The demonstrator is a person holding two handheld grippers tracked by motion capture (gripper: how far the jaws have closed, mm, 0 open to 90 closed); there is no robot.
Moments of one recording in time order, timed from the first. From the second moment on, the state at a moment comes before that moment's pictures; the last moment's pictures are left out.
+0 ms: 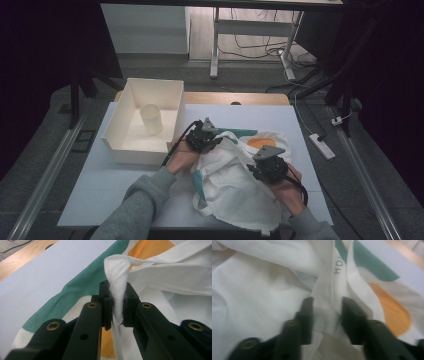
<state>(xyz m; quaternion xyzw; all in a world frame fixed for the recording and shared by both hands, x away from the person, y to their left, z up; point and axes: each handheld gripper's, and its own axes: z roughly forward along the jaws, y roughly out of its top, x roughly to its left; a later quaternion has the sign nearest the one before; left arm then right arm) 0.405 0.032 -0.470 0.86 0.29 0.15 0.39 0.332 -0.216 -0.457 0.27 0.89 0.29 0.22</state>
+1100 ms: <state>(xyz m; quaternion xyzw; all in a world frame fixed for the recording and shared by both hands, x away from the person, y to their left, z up) 0.401 0.014 -0.474 0.86 0.27 0.18 0.40 0.428 -0.245 -0.446 0.32 0.83 0.31 0.34</state>
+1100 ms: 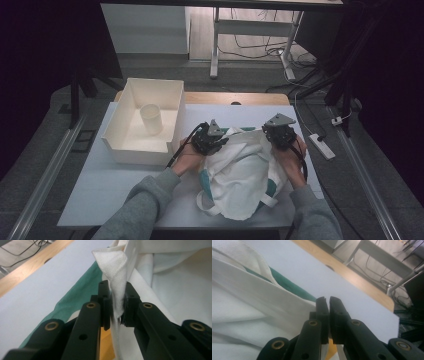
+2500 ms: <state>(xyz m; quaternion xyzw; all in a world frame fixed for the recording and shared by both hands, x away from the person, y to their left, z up) 0.370 0.025 -0.441 0.88 0.23 0.12 0.40 0.433 -0.253 -0.466 0.35 0.83 0.34 0.28</state>
